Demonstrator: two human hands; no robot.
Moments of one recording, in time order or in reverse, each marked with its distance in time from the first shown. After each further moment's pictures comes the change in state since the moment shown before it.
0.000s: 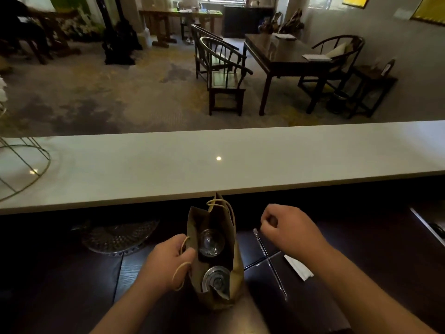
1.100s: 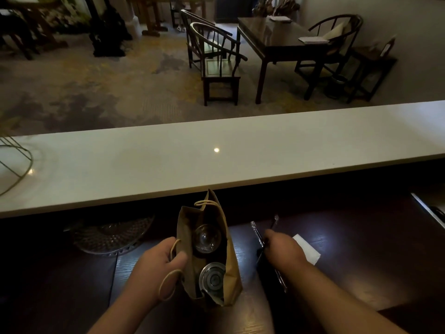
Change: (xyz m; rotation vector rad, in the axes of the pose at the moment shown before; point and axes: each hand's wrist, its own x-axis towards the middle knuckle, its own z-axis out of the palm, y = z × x) left_hand -0.003 -0.013 0.009 -0.049 0.023 -0.005; right_hand 0.007 0.091 0.126 -0.115 -0.274 0.232
